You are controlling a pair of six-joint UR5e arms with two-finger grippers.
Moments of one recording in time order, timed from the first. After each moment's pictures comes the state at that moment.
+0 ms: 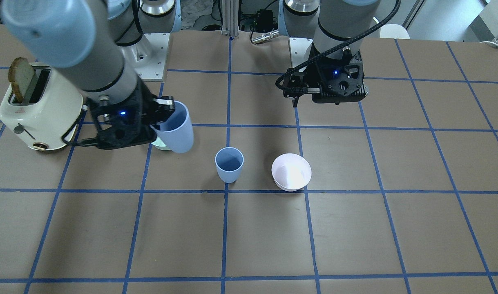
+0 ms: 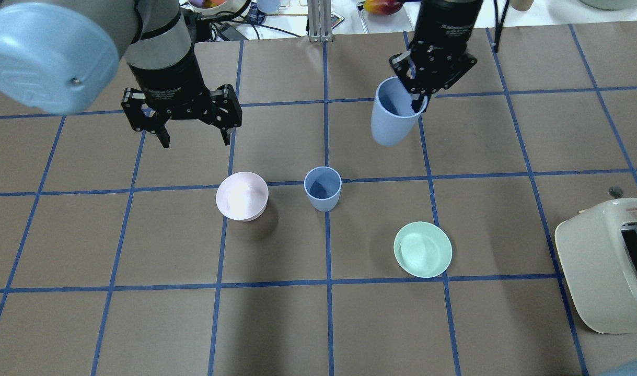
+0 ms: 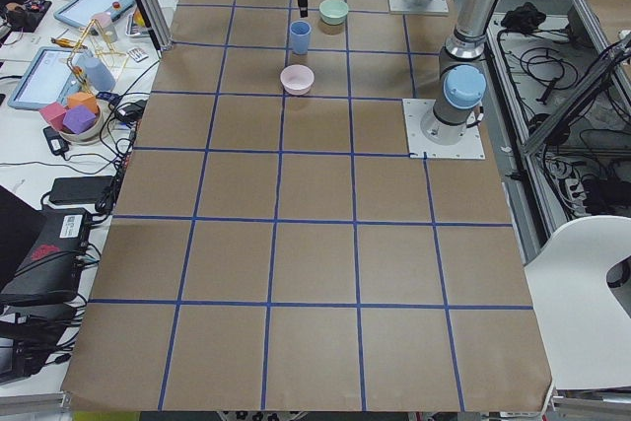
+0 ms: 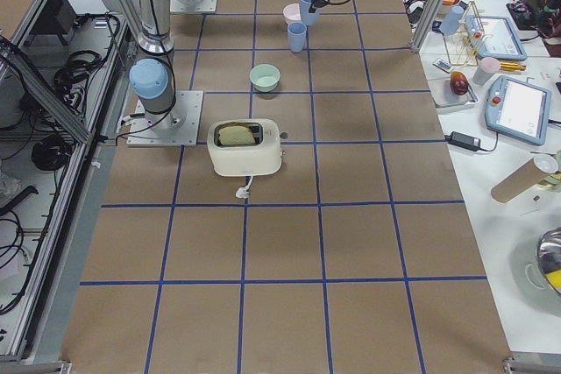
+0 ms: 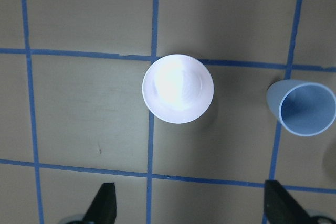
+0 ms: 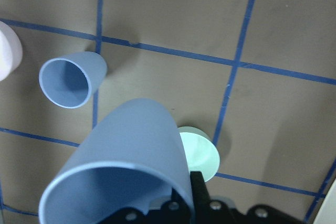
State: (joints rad) left arm -1.70 -1.61 -1.55 -1.62 1.63 -0.15; right arm 1.73 -1.29 1.25 -1.33 -1.46 -0.01
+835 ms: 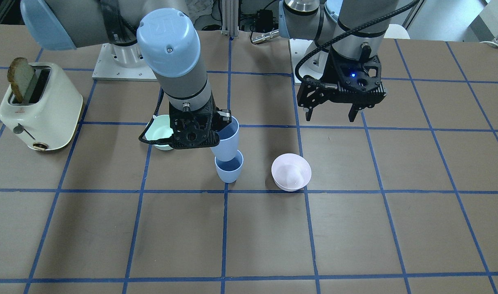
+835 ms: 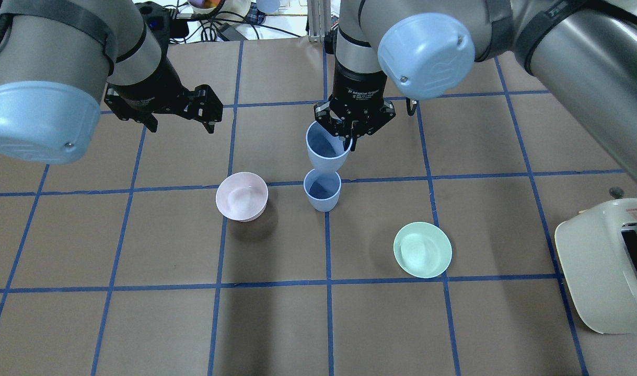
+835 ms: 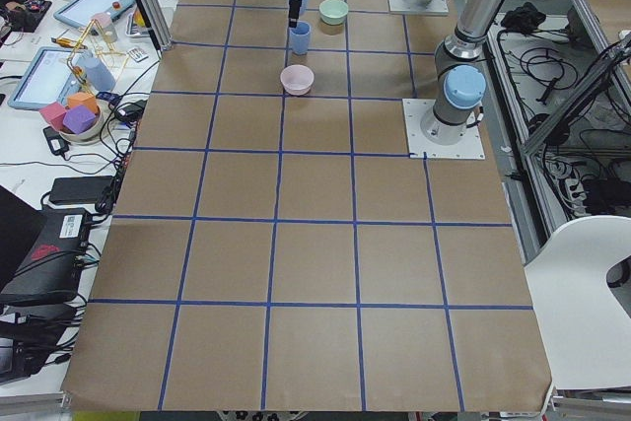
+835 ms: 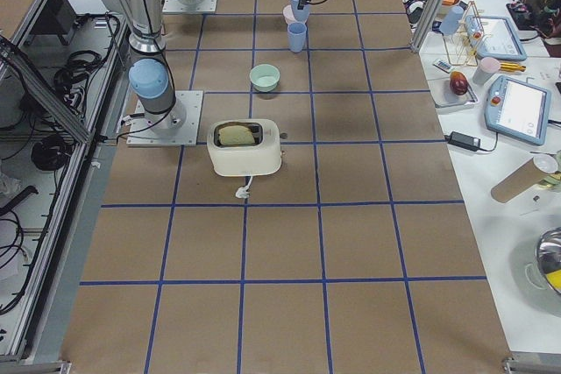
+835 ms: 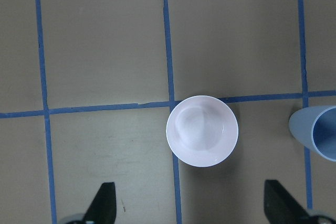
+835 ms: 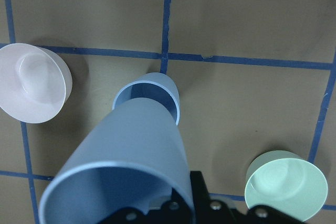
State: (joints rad) left arm -1.64 -1.56 -1.65 -1.39 1.62 -0.03; right arm 1.87 -1.28 1.45 -1.62 -1.44 0.23
